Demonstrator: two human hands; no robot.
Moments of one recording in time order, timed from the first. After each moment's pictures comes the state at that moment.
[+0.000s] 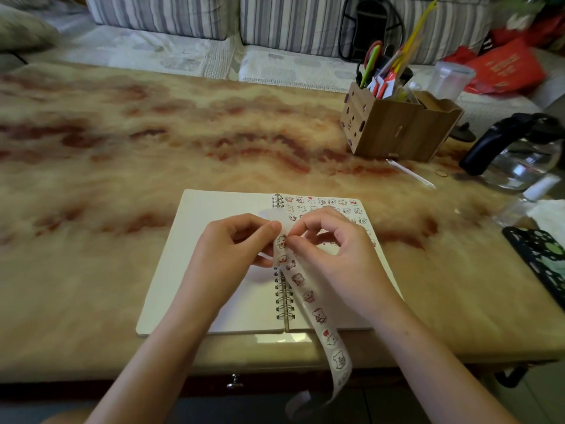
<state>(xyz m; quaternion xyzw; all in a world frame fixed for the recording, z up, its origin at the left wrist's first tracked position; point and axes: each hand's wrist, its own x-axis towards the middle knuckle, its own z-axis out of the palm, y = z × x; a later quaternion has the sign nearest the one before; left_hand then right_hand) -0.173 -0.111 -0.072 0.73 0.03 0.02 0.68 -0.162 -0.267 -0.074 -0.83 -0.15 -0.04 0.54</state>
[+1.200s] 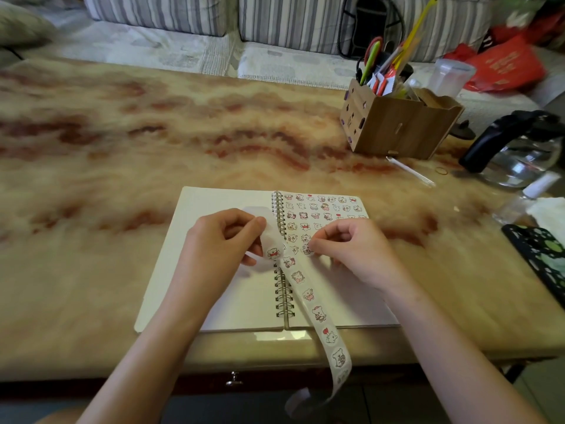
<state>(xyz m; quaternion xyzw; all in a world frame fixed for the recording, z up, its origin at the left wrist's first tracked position) -0.171 -0.104 -0.075 0.76 0.06 0.05 0.65 -0.136 -0.290 -0.083 -0.85 0.01 0.09 0.53</state>
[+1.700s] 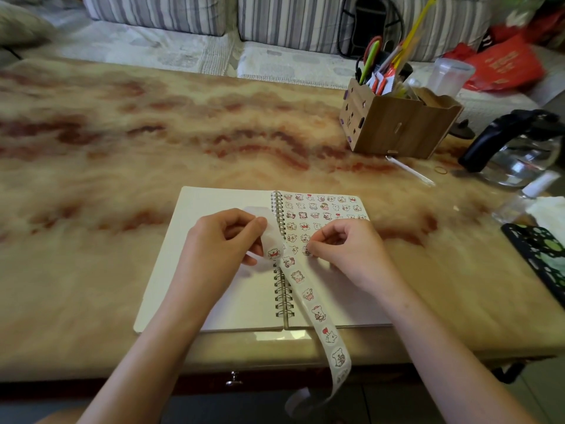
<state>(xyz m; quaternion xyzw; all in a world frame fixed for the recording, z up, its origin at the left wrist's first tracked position) -0.171 -0.105 -0.075 0.76 0.06 0.05 0.65 -0.136 -0.285 -0.090 -0.87 0.01 0.05 0.49</state>
